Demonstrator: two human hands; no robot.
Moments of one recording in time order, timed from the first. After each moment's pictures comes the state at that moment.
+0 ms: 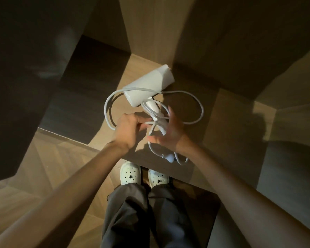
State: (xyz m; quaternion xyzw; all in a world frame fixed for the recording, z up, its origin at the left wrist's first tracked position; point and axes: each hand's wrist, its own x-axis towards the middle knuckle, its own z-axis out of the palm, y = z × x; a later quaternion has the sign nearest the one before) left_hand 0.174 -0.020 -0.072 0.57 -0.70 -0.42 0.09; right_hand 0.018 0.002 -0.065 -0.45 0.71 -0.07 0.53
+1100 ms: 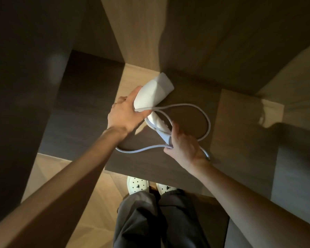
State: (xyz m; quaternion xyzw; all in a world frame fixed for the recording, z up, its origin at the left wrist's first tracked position) left_hand 0.172 -0.104 -0.075 0.64 -0.67 -0.37 0.01; right_hand 0.016 0.007 -0.089 -0.65 0.72 0.10 0.21
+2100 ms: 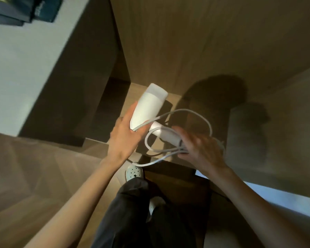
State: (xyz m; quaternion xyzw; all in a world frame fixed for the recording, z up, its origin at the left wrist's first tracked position) left_hand 0.202 0.061 0.151 0.60 -0.64 -0.44 0.22; right_hand -0.014 0.134 0.167 -0.79 0.61 -0.08 0.07
